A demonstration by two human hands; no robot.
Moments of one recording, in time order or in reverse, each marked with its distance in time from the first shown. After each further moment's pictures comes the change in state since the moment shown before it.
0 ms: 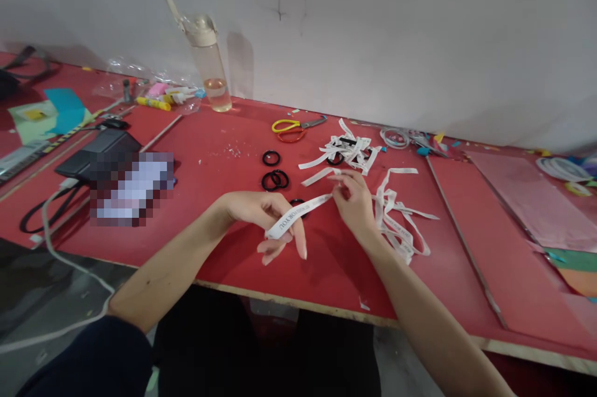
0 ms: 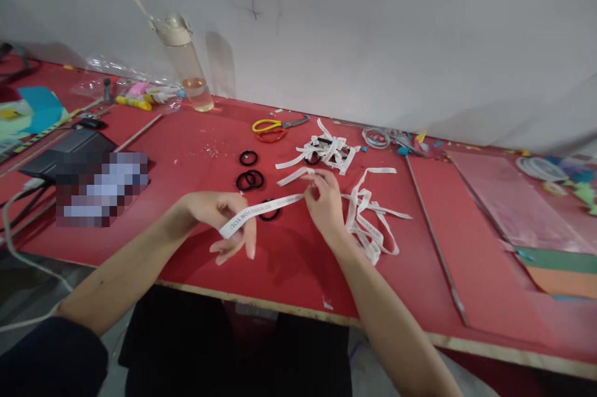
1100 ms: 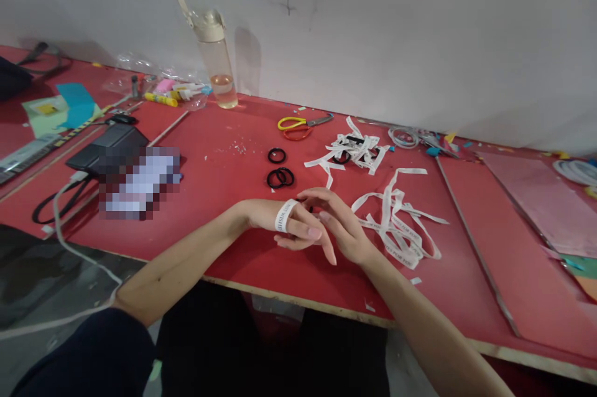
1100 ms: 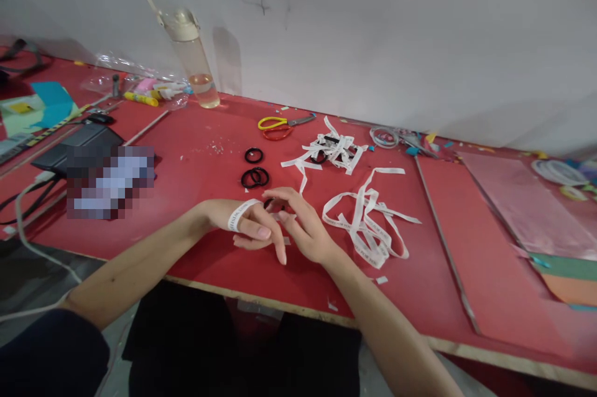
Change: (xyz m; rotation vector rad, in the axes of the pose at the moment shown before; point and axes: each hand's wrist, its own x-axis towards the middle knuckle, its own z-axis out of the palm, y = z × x) left_hand 0.025 -0.003 0.011 0.160 0.047 0.015; right_hand -0.031 -0.055 -0.002 0.497 -0.515 -0.155
